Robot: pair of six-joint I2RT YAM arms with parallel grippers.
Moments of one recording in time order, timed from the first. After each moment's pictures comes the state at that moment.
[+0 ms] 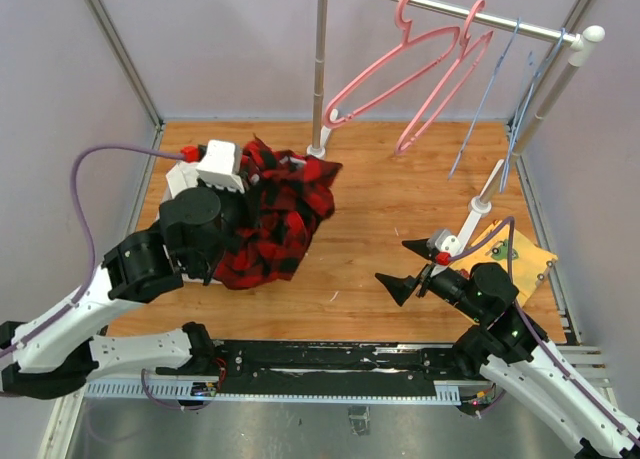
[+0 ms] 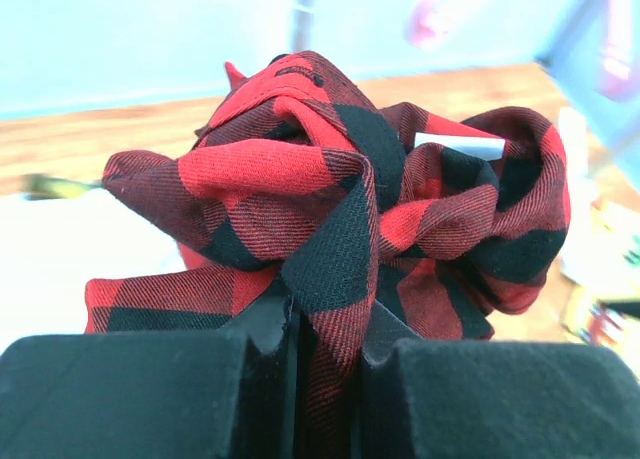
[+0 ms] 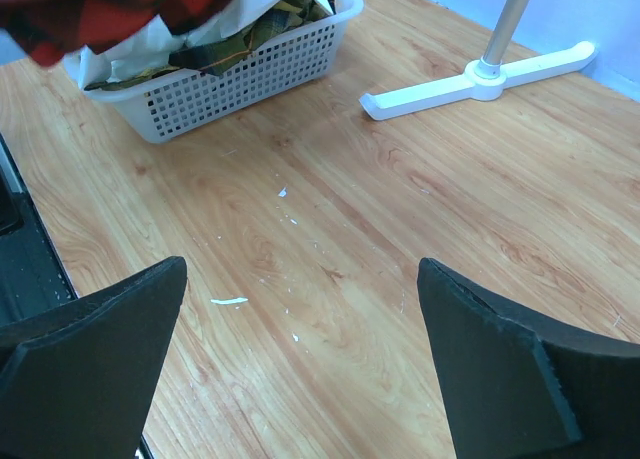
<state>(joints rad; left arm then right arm) -1.13 0.91 1.31 -0.60 -0.76 -0.29 0.72 0.28 0.38 -0.15 -0.17 -0.02</state>
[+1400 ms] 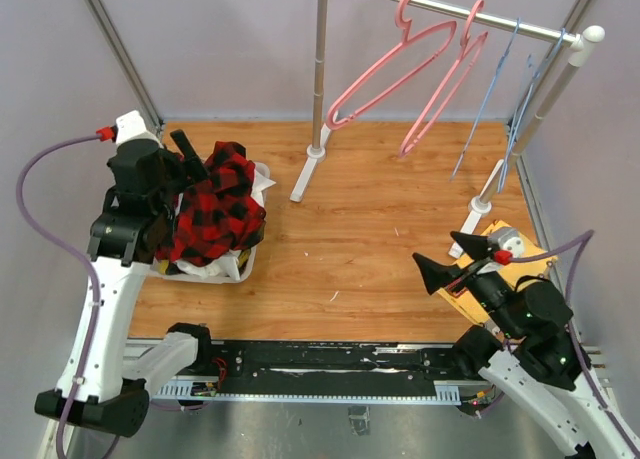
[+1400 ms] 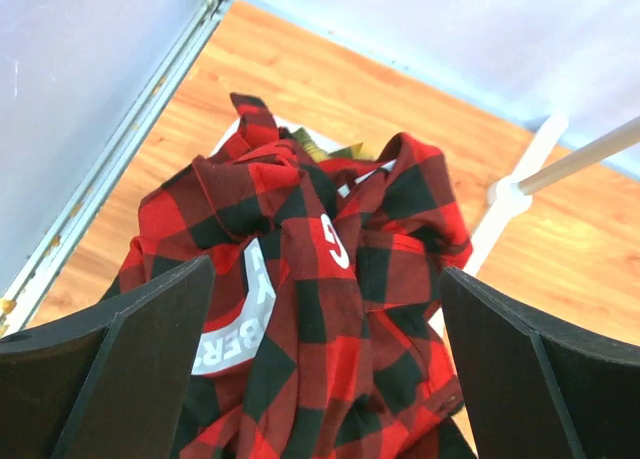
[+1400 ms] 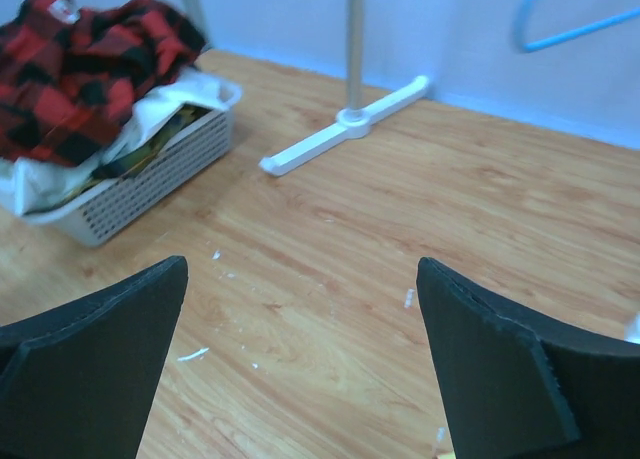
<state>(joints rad) -0.15 0.99 1.30 -0.69 -0.42 -0.38 0.72 0.13 0.56 -0.36 0.09 0.05</state>
